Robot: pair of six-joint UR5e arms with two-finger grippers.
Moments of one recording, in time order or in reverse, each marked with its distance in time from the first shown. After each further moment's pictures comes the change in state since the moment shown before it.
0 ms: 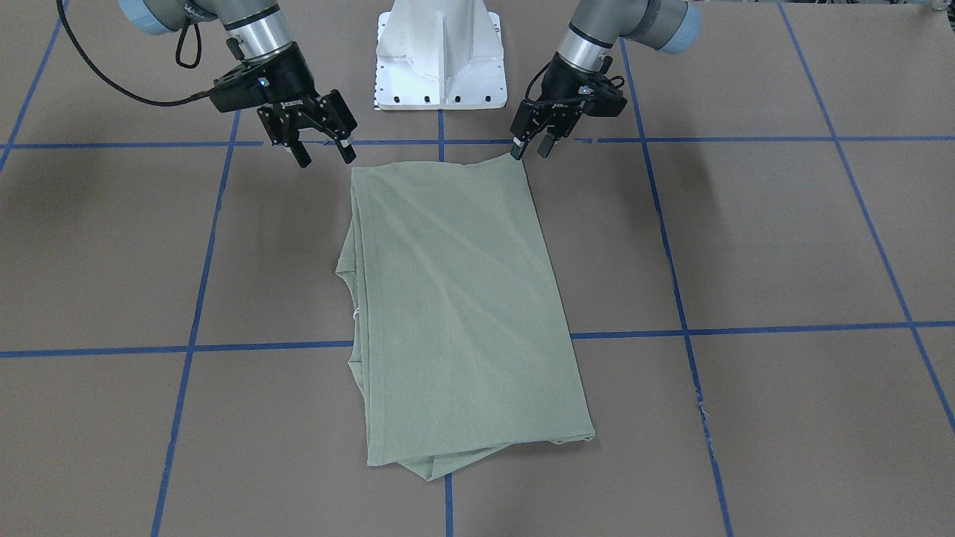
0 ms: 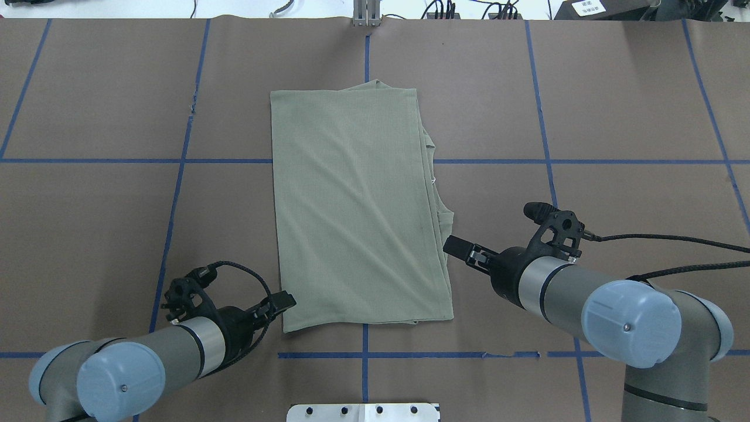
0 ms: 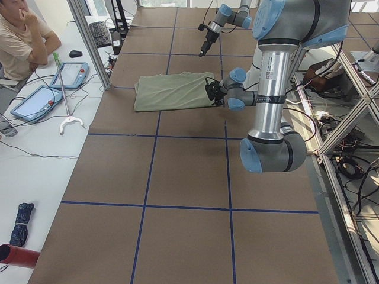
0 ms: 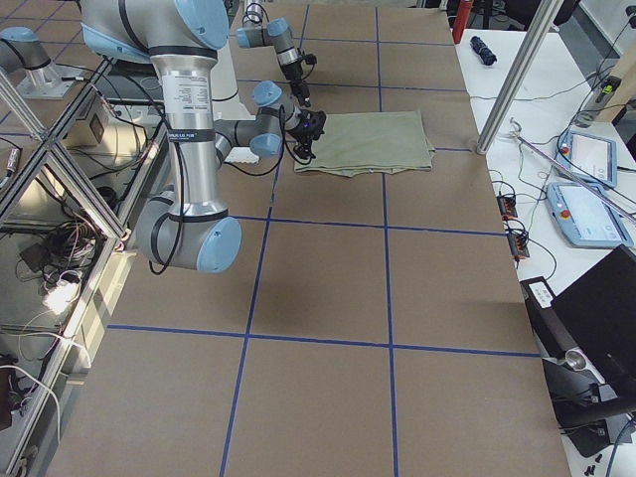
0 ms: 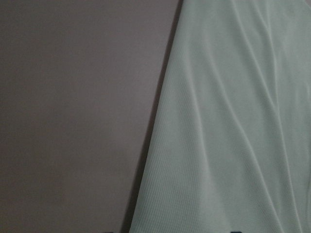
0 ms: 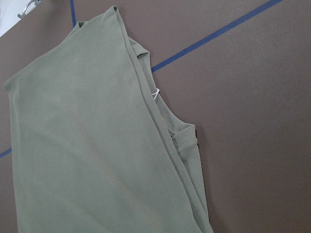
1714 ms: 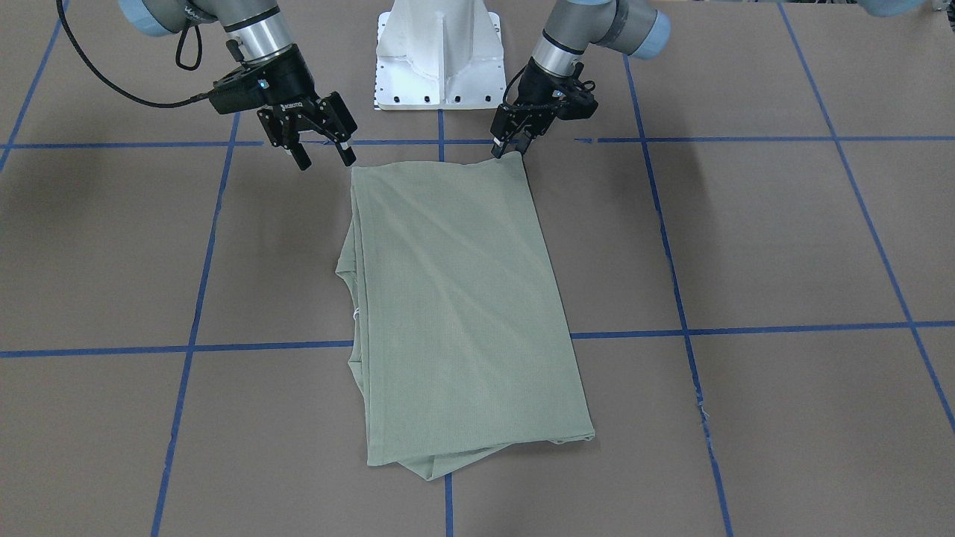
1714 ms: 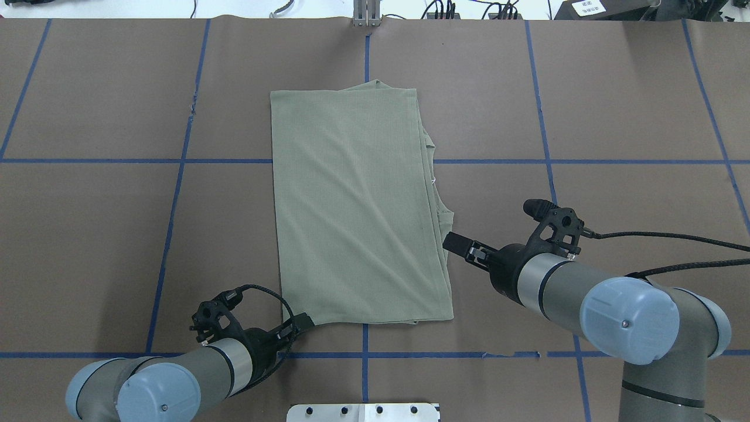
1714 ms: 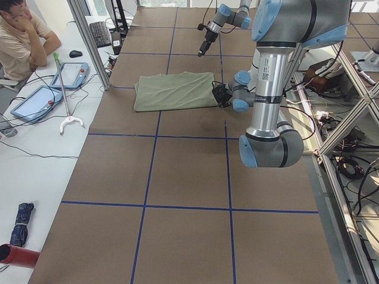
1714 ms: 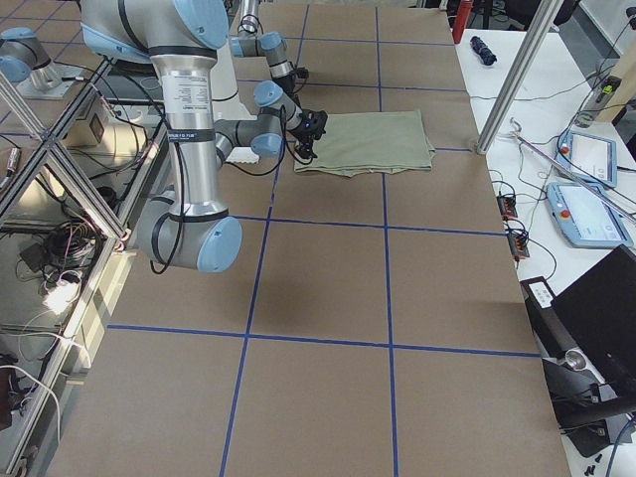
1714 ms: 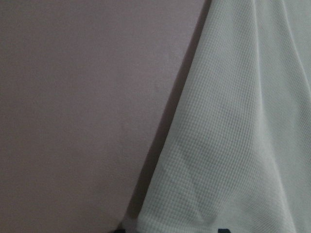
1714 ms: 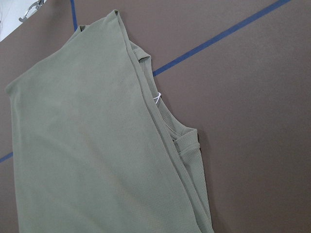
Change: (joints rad) left arm 0.044 -0.063 0.077 0.000 0.006 -0.030; right arm 0.007 0.007 -0.006 0.002 -0.002 0.000
